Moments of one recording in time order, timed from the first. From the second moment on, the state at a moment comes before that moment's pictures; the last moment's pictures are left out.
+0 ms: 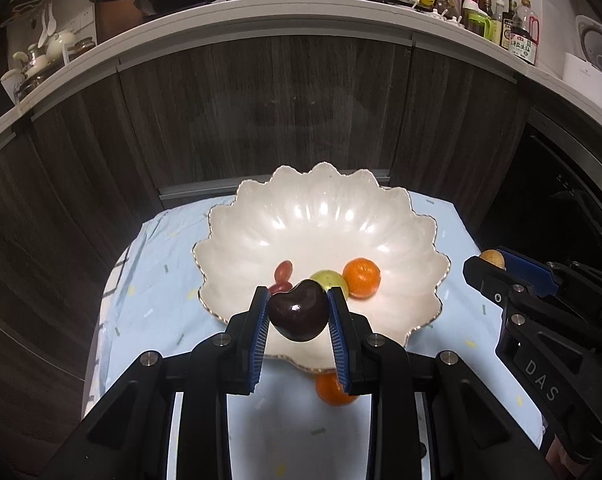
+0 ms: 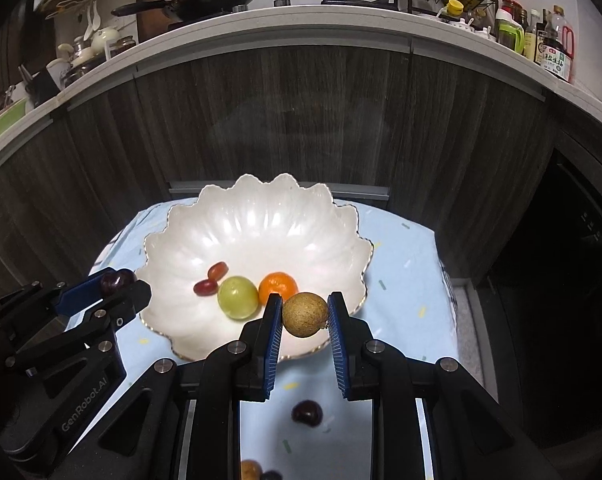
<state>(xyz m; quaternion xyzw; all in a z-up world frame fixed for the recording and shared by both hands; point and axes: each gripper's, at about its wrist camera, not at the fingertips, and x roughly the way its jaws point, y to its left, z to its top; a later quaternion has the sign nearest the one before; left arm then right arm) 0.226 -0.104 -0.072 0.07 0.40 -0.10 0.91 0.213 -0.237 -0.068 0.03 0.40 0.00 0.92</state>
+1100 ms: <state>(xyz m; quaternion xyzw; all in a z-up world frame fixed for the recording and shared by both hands) 0.308 -0.098 -0.101 0.08 0.41 -0.07 0.91 0.286 -0.248 -0.103 0.04 0.42 -0.03 0.91</state>
